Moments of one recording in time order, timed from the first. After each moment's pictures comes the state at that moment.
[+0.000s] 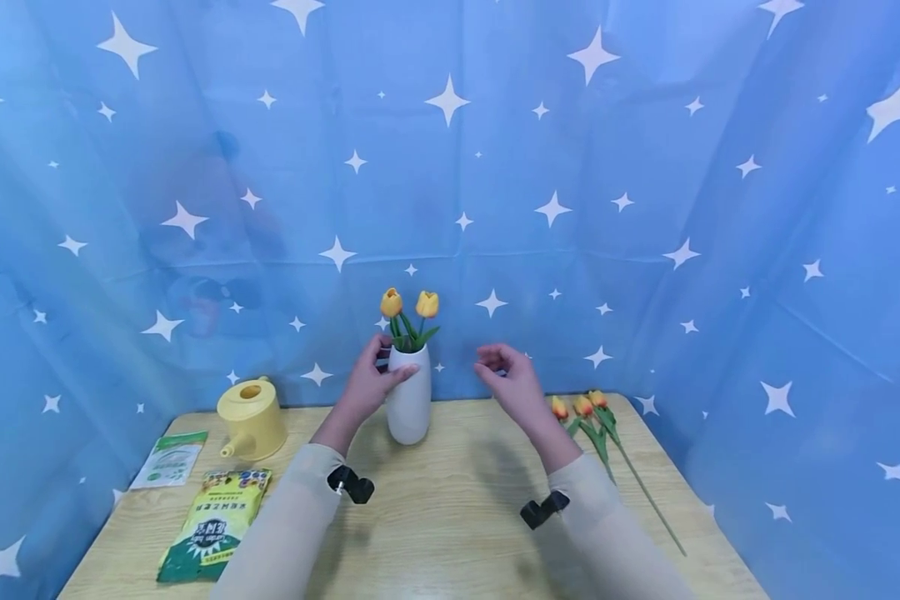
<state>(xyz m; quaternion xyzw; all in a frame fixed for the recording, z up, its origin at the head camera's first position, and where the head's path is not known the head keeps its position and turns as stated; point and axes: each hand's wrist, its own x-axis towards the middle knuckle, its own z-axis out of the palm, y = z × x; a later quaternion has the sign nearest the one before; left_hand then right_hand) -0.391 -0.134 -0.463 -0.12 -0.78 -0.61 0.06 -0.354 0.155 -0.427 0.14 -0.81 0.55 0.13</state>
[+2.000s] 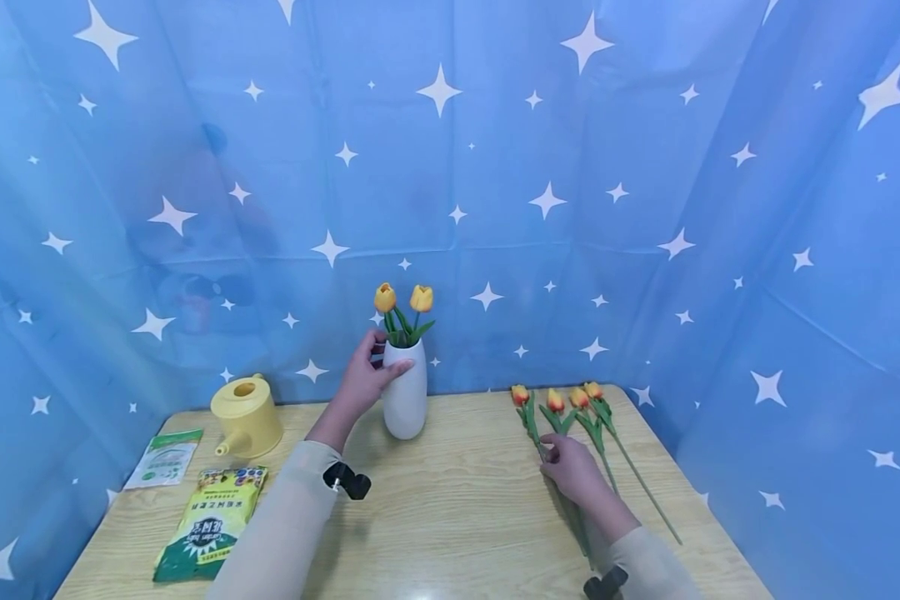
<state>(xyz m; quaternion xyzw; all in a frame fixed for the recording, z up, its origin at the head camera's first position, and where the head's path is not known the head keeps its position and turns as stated) -0.392 -0.133 -0.463 -0.12 -0.78 -0.61 0.06 -0.297 0.265 -0.547 0.05 -0.94 0.34 0.02</state>
